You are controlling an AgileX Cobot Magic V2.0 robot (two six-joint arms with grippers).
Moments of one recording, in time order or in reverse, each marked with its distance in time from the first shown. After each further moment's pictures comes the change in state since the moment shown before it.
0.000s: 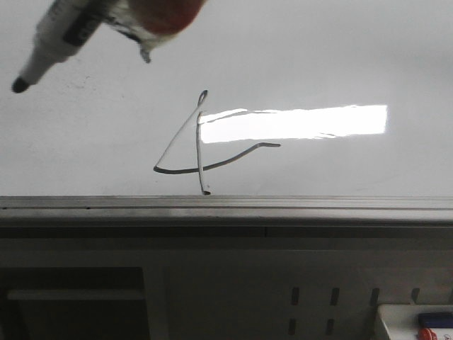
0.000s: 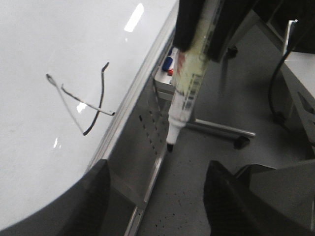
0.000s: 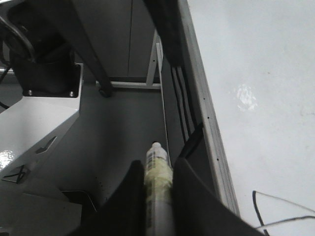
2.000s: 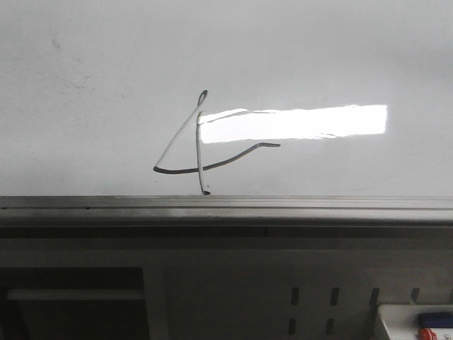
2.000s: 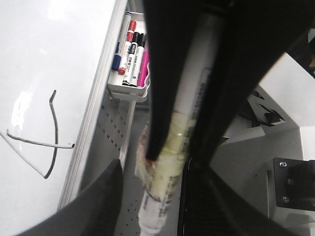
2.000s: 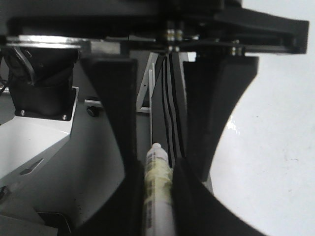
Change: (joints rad) left arm -0.015 0.299 -0.292 -0.086 0.215 0.100; right arm 0.068 0.002 -0.021 -0.017 -0.100 -0.028
